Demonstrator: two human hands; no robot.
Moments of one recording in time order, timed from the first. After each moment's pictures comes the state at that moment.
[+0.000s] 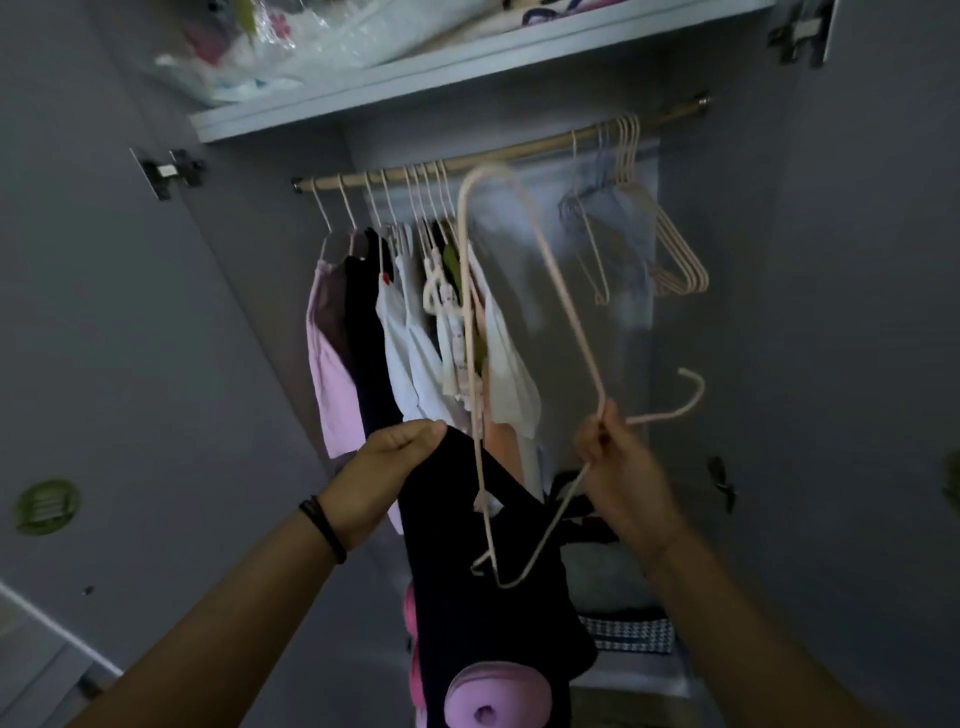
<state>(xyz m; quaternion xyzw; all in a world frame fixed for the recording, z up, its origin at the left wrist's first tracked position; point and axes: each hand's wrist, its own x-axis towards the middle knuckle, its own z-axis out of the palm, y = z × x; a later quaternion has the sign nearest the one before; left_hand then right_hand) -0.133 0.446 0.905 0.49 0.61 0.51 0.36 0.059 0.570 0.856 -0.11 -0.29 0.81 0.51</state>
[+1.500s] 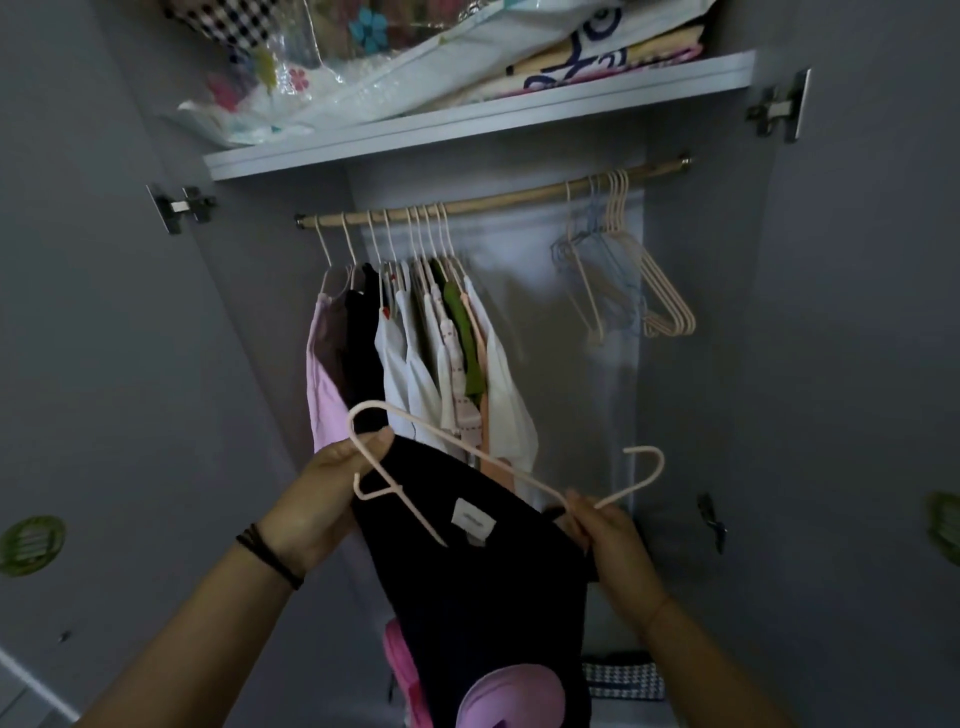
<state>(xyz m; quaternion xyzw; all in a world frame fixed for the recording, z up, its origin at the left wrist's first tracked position) -0.158 0.427 0.934 0.43 0.53 0.62 0.39 0.057 0.553 0.815 -0.30 -0.50 0.68 0.44</state>
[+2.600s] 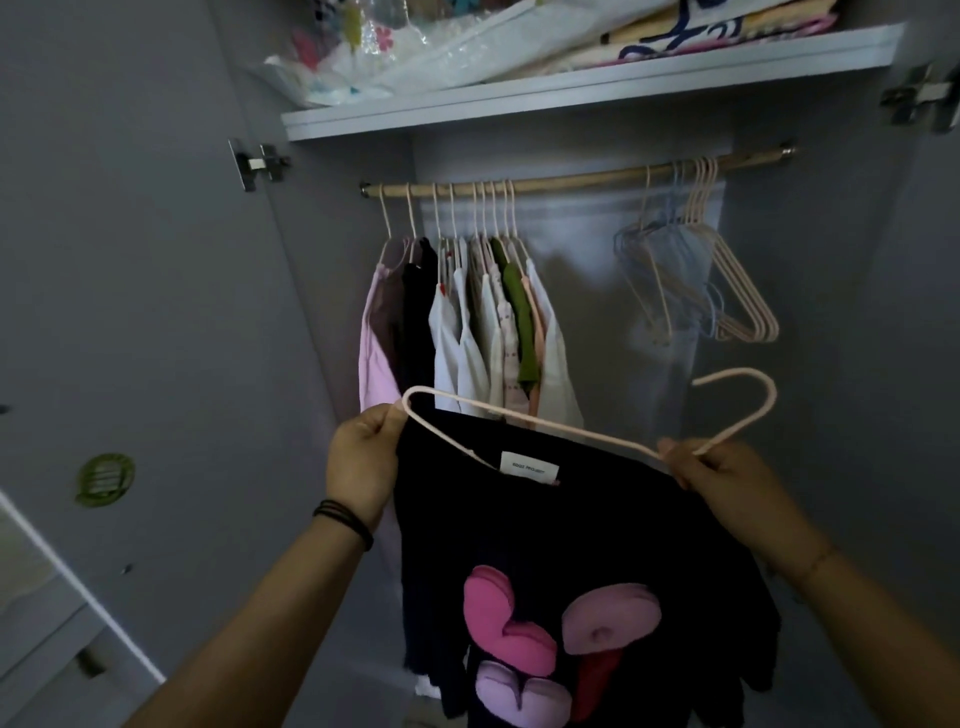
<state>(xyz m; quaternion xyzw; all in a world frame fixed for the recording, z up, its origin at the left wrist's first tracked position) -0.190 0.443 0.907 0.34 0.68 0.64 0.08 0.092 0.596 0.886 -0.34 -0.79 0.35 0.38</state>
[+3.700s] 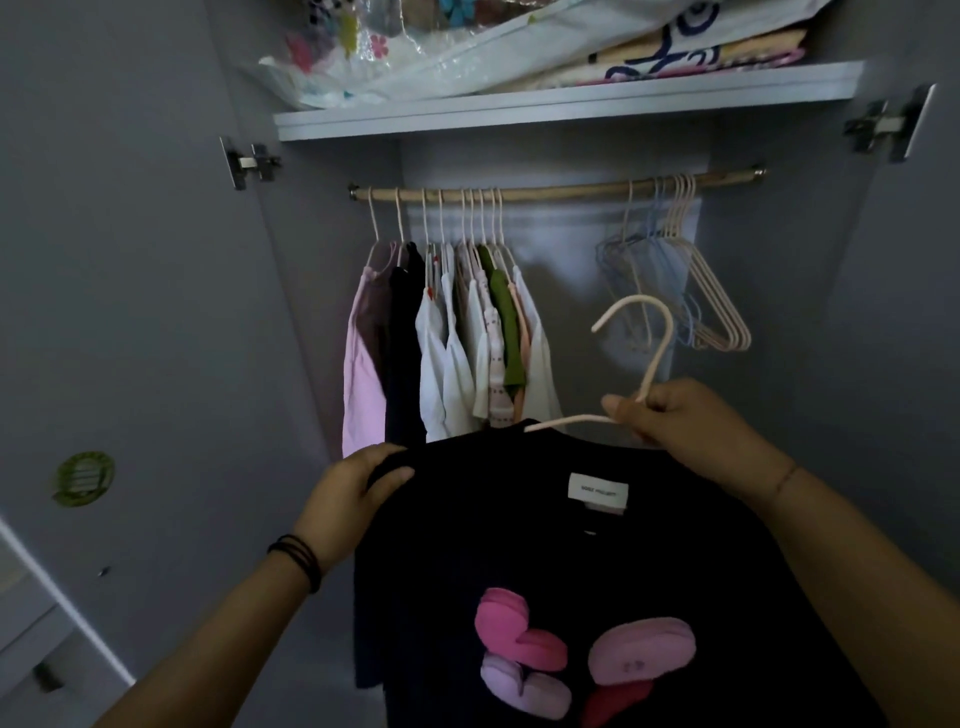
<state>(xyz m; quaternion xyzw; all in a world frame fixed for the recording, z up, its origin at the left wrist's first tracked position) -0.216 0.411 0.873 0.55 0.72 0.41 0.07 0.072 0.581 0.959 -0.32 -0.84 0.32 0.31</state>
